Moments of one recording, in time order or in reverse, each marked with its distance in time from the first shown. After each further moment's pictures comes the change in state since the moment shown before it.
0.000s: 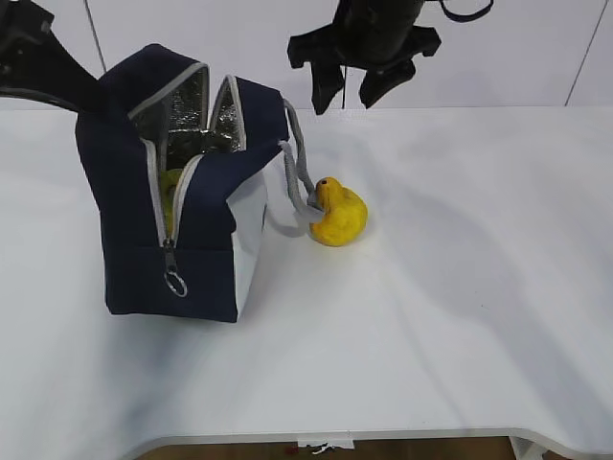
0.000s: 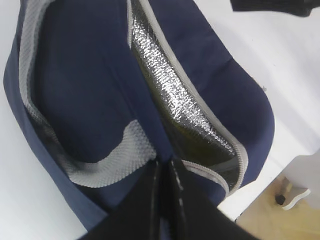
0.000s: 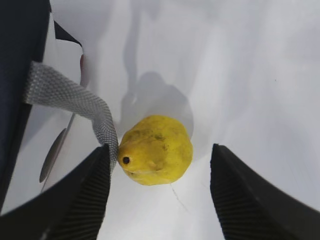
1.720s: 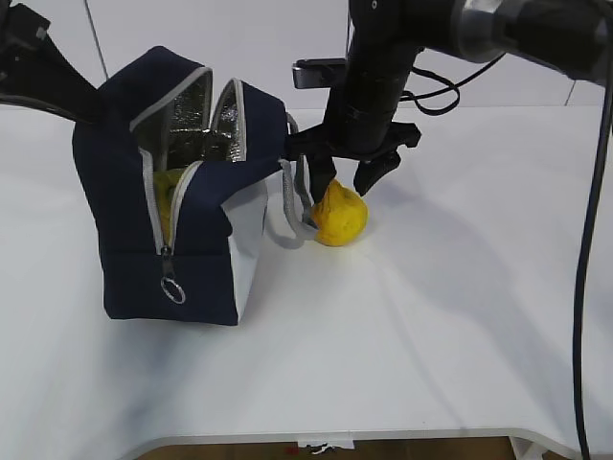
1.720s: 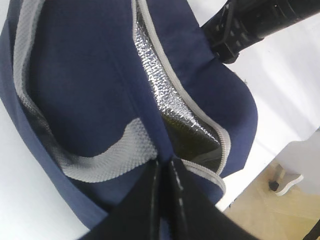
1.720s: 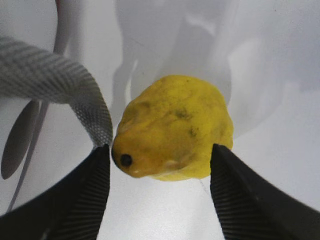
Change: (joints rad) left arm 0.000 -0.002 0.000 0.009 0.047 0.000; right arm 0.000 0.110 0.131 0.068 -0.003 0.002
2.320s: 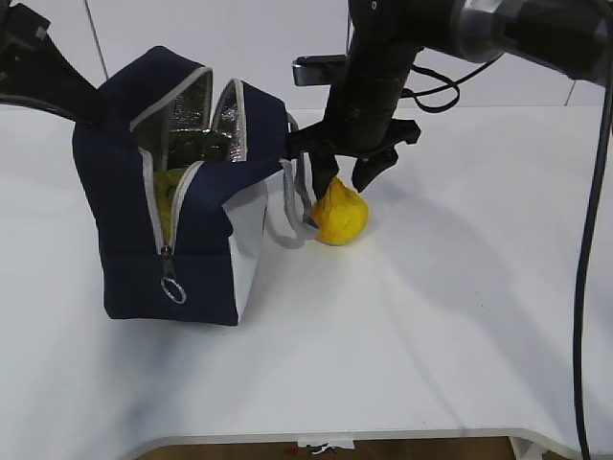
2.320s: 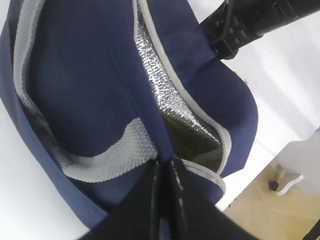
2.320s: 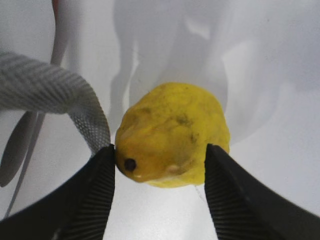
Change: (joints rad) left arm 0.000 0.000 0.000 0.000 0.000 0.000; right arm 0.000 0.000 0.000 -0.015 -0.018 0.000
